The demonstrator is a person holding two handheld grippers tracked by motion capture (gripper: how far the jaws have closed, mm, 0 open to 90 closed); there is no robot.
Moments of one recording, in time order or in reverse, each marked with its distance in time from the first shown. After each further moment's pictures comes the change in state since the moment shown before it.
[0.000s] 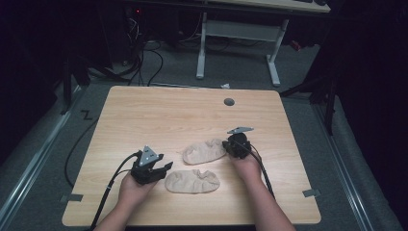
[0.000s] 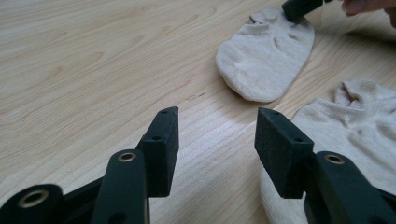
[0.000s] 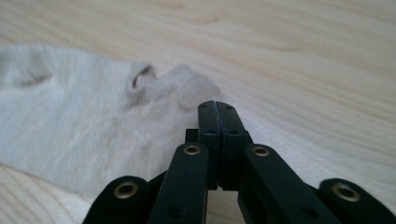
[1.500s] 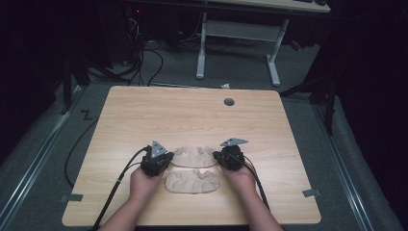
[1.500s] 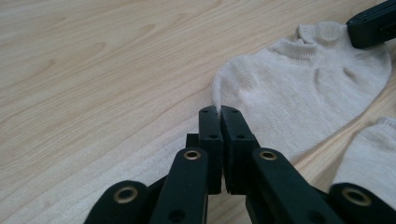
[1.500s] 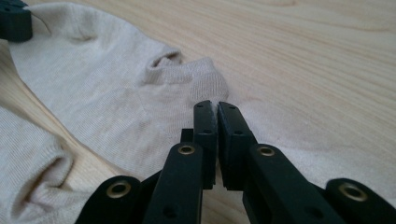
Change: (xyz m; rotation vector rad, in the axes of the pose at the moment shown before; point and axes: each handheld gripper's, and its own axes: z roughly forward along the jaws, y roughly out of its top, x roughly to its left) left arm 0.005 0.003 0.043 0.032 0.070 -0.030; right arm 0.038 -0.023 -0.009 -0.045 0.100 -0.024
